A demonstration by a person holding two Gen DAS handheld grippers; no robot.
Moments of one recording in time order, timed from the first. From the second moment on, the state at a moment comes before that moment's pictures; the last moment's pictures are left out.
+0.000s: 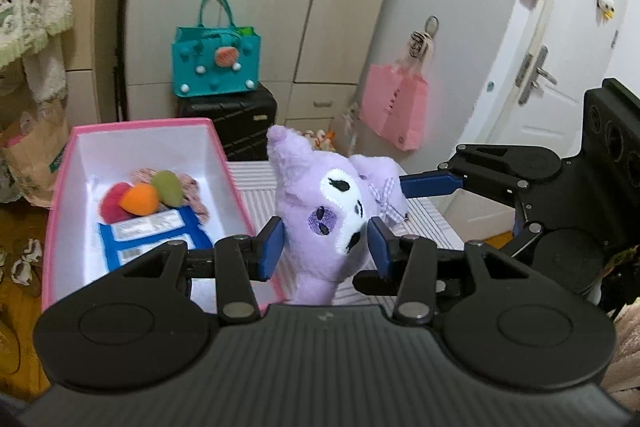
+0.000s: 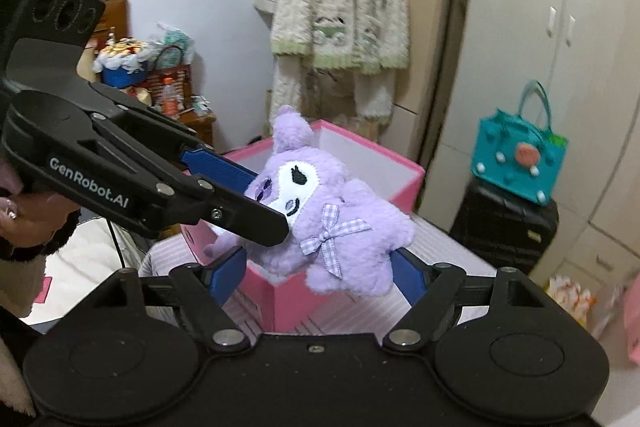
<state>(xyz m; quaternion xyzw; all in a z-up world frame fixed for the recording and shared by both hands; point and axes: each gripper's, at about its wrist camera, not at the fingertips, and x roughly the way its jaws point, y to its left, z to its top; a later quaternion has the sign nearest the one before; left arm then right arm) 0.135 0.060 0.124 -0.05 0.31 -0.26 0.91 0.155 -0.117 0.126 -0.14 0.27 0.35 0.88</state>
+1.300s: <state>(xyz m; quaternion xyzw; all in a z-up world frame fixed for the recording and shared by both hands) 0.298 0.156 0.026 -0.09 0.44 -0.11 0.89 0.315 -0.011 0.045 -0.06 0.42 0.36 0.83</state>
